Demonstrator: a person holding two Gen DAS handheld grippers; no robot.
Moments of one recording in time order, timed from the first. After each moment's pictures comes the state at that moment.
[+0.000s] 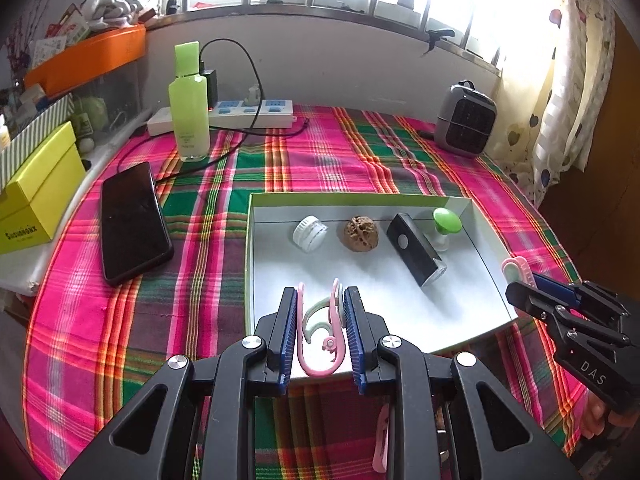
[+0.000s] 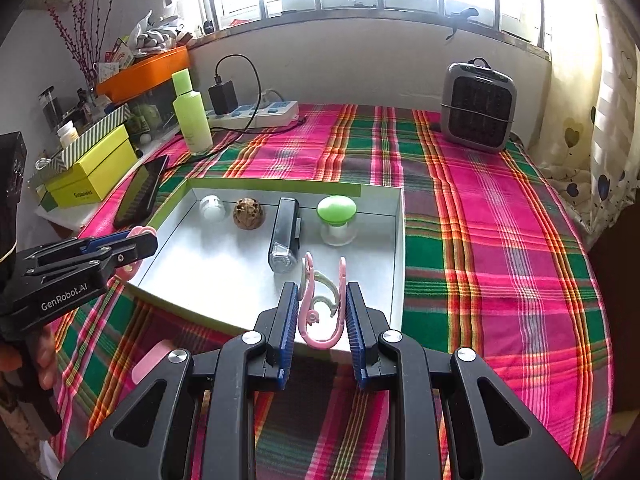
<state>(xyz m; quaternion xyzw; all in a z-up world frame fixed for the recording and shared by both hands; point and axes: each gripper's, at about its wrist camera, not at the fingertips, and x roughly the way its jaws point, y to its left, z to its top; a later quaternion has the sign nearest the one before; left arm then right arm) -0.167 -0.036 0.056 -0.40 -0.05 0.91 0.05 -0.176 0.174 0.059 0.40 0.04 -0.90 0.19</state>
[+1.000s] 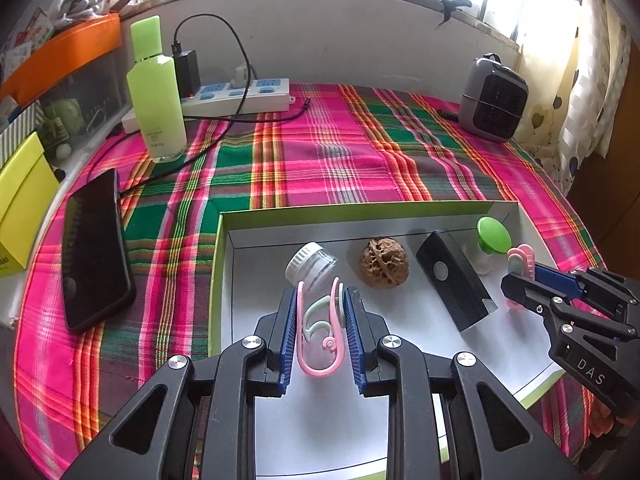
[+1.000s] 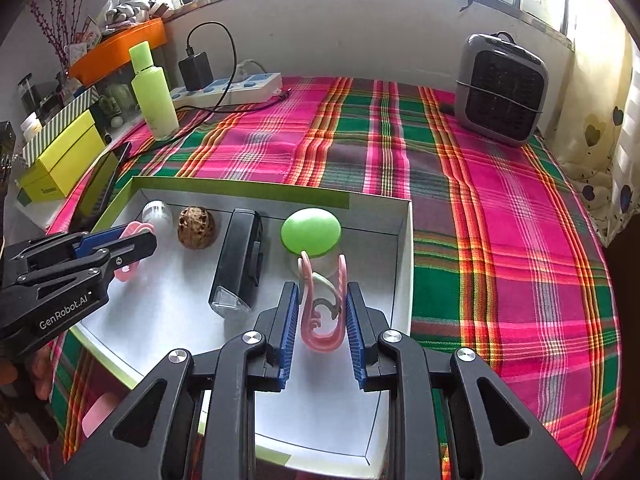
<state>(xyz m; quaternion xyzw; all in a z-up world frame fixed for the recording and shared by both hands) -0.231 -0.024 0.027 -0.44 -0.02 0.90 0.04 -0.242 0.166 0.030 0.44 0.06 -0.88 0.18</state>
